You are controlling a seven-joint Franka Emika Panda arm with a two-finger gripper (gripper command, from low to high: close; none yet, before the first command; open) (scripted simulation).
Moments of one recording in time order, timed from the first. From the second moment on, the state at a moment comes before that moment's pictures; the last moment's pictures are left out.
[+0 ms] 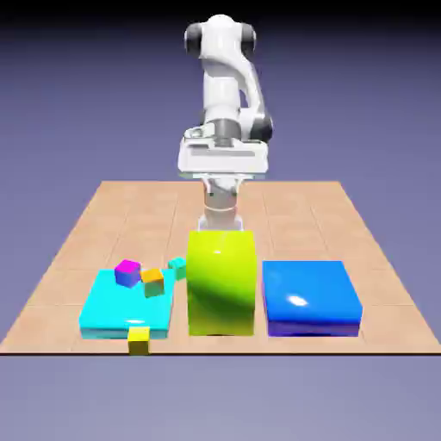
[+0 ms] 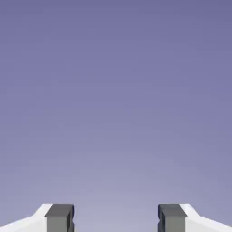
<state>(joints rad) 0.03 -0.53 -0.03 -2.78 0.02 3.01 0.72</state>
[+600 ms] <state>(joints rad) 0.24 0.13 -0.44 -2.33 0.29 2.55 0.39</state>
